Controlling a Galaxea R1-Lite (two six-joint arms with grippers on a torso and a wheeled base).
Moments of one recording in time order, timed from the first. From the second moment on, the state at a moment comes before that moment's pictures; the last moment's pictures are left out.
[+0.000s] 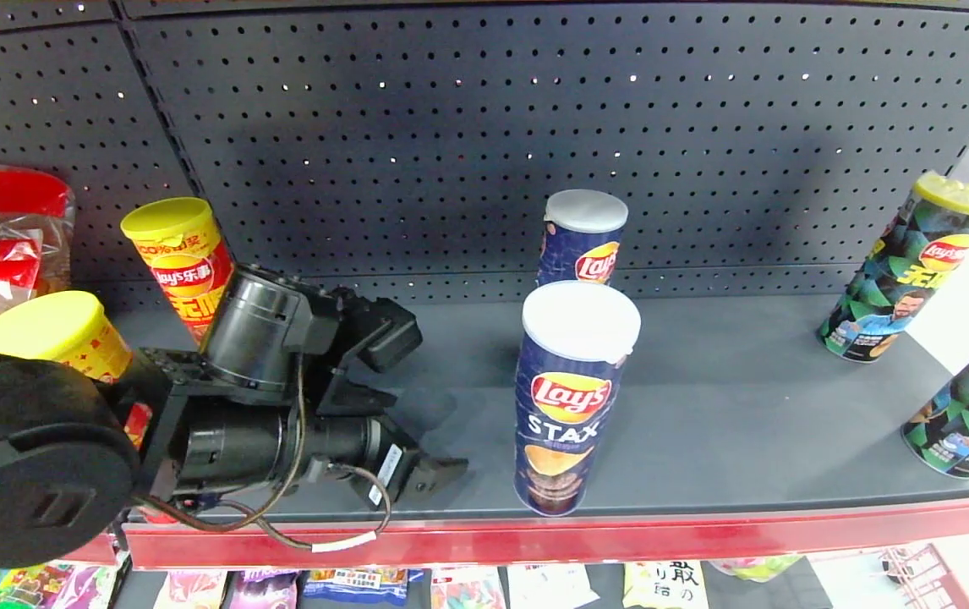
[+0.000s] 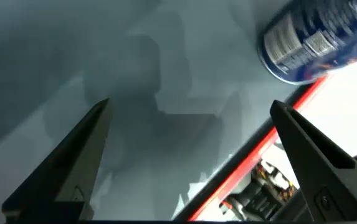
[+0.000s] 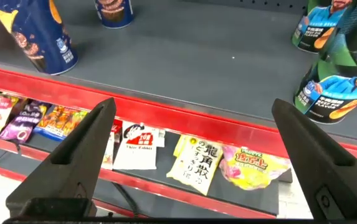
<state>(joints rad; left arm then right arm) -0.65 1.66 -0.85 -0.13 -0.09 0.08 0.06 0.37 -0.21 -0.06 0.21 -0.07</state>
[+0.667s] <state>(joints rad) -0.71 1.73 -0.91 -0.13 -0.08 0.08 0.06 0.36 -0.20 -0.05 0.21 -0.07</state>
